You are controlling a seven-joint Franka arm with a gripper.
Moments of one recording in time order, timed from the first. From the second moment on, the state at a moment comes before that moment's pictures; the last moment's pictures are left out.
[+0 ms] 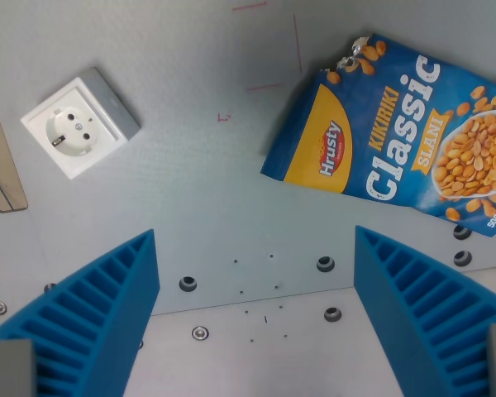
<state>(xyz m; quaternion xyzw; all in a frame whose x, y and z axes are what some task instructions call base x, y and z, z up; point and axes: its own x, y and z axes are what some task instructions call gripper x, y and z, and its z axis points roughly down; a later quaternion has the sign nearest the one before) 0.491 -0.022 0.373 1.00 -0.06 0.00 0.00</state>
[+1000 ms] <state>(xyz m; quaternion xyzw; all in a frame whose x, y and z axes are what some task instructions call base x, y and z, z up) 0.553 -0.027 0.370 1.00 -0.06 0.02 0.00</state>
